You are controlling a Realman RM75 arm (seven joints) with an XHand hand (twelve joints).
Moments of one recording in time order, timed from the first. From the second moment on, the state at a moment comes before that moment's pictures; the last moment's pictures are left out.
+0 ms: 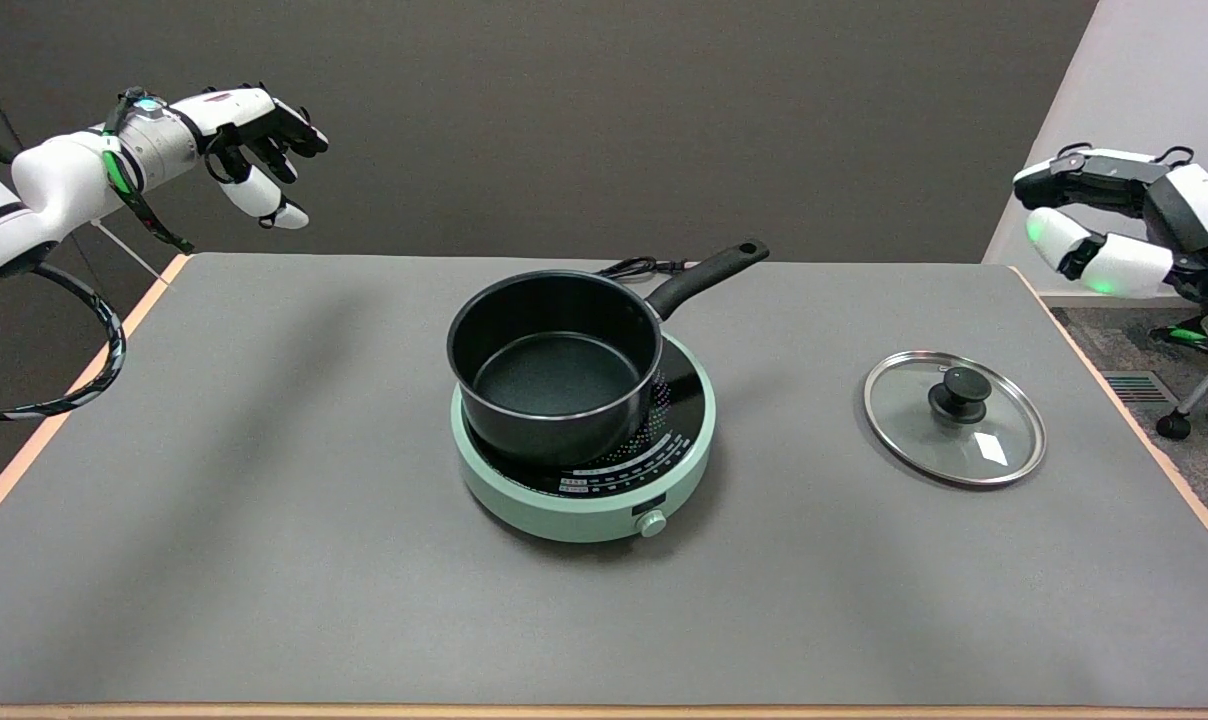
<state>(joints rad) -0.31 -0.97 -0.77 1.38 2.75 -0.66 -1.23</state>
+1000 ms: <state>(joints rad) -0.42 -0.76 -0.85 1.34 2.49 -0.61 -1.37</state>
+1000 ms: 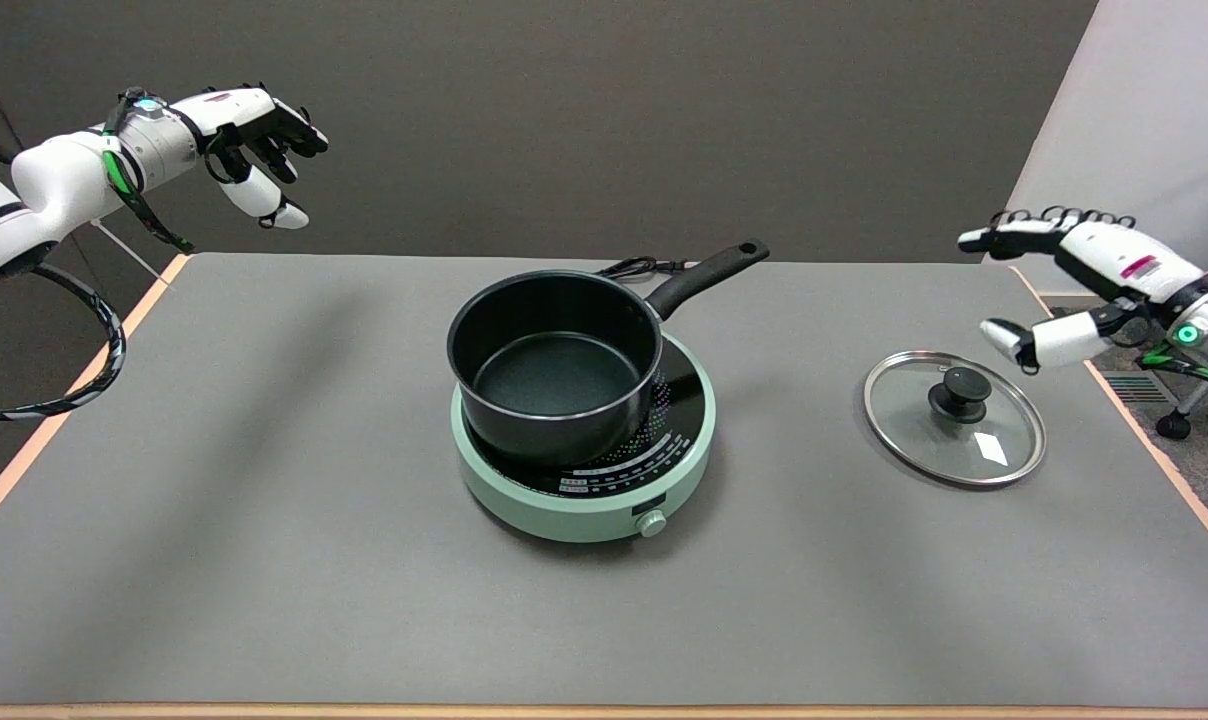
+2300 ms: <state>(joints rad) -0.54 -0.65 -0.99 1.52 2.05 -0.33 -1.23</state>
